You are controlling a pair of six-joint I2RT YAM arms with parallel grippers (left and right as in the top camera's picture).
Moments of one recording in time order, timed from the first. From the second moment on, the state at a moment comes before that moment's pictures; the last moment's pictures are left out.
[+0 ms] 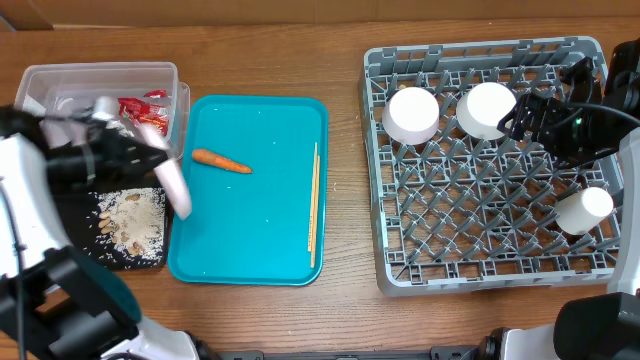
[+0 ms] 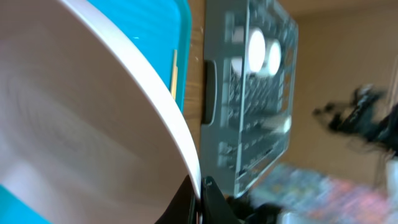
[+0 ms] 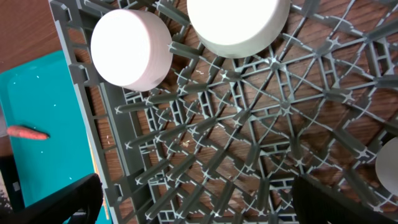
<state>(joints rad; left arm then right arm) 0.49 1.77 1.61 -1.53 0.96 0.34 -0.28 1.61 1.66 -1.33 -0.37 0.05</state>
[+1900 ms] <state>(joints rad) 0.03 1.71 1.67 -1.36 0.08 -0.32 0.34 1.64 1.66 -1.11 -0.35 0.14</state>
